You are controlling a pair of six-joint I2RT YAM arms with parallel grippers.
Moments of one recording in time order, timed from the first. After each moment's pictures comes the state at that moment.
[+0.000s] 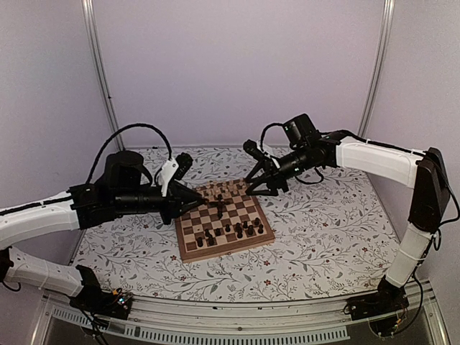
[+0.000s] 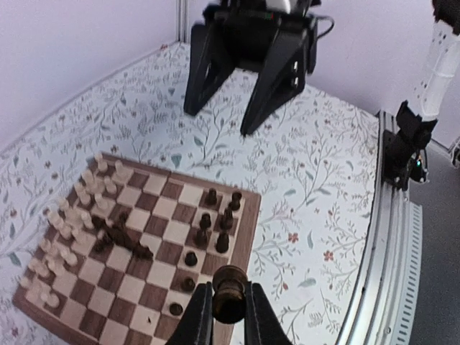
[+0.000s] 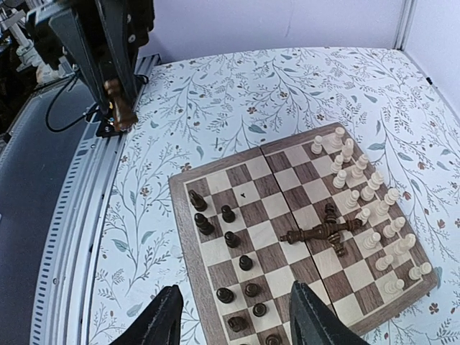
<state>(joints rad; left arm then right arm) -0.84 1.10 0.81 -0.08 0.26 0.00 0.67 1.77 1.46 -0.49 -0.81 -0.51</state>
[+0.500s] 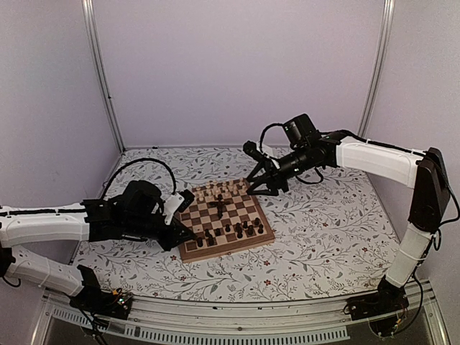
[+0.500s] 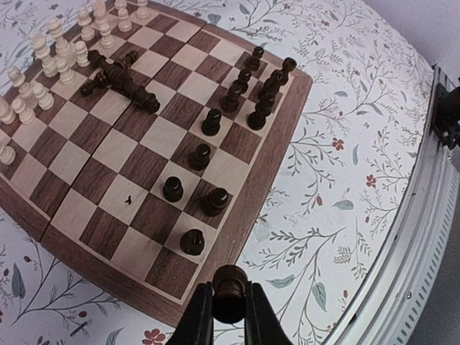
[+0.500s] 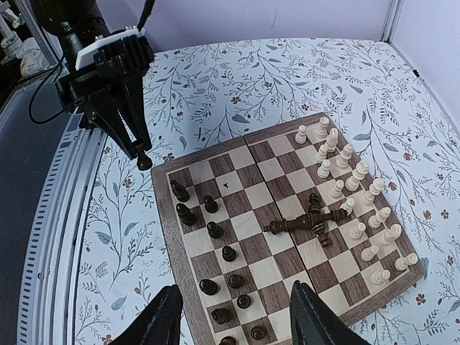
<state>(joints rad) -0.90 1.13 0.65 -0.25 0.12 -0.20 0.67 1.77 1.46 -0.50 -0.74 -0.54</state>
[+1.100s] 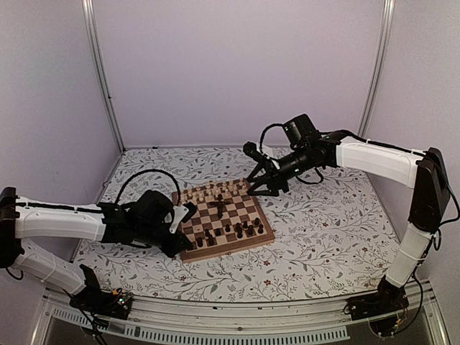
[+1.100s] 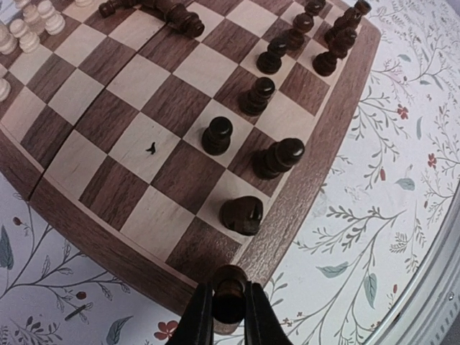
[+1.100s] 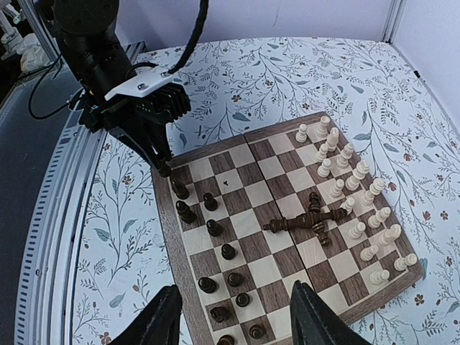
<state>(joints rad) -0.90 1.28 0.62 -0.26 0.03 -0.24 0.67 1.77 1.46 -0.51 -0.73 -0.55</state>
